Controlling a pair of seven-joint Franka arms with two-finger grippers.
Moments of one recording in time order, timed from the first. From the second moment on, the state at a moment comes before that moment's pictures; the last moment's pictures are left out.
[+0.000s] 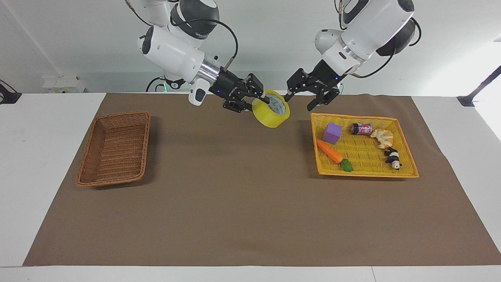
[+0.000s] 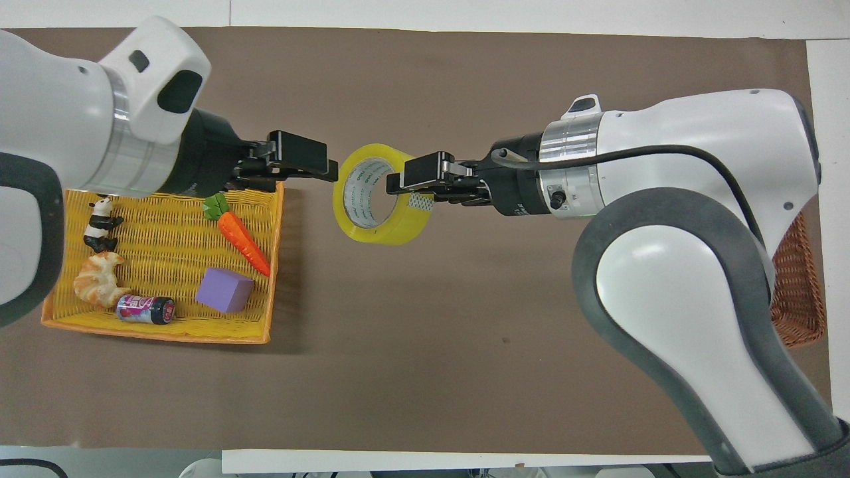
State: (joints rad) left arm -0.36 -0.01 -0.04 -1.60 -0.42 1.77 -0.31; right arm 0.49 0.02 -0.08 -1.81 0.96 2.10 0.07
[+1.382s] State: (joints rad) left arm 0.12 -0.07 -0.05 -1.68 -0.10 1.61 0.16; right arm -0.47 0.26 -0.10 -1.81 0.71 1.31 -0.80
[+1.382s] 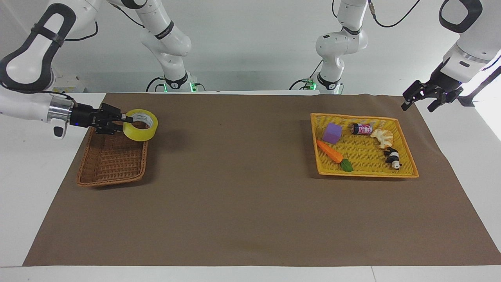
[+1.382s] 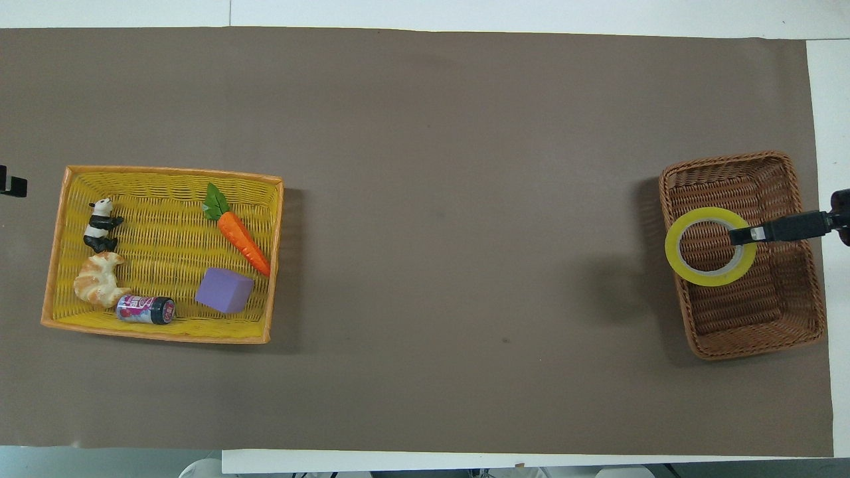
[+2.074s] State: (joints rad) left arm 0.12 -0.07 -0.05 -1.68 -0.10 1.61 0.16; right arm -0.58 0.43 -0.09 -1.74 0.59 1.39 -0.96
